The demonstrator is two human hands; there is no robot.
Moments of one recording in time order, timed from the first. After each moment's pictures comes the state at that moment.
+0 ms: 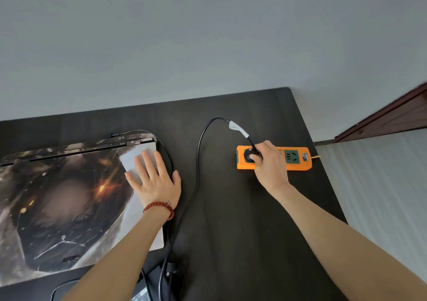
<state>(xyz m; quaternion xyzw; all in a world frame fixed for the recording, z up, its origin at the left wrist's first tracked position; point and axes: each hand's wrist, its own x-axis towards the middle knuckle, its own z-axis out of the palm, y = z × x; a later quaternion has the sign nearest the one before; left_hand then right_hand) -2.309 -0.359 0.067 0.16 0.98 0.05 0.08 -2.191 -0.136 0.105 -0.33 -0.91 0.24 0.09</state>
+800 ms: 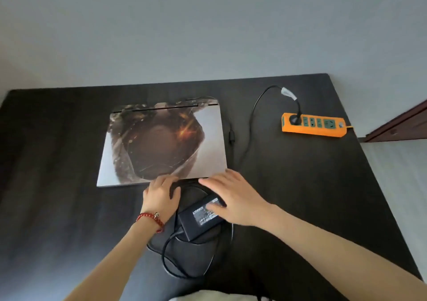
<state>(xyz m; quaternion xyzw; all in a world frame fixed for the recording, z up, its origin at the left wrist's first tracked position) -2.234 -0.594 0.134 0.17 0.95 0.22 0.17 -2.132 -0.404 0.171 0.09 -0.96 0.28 -0.03</state>
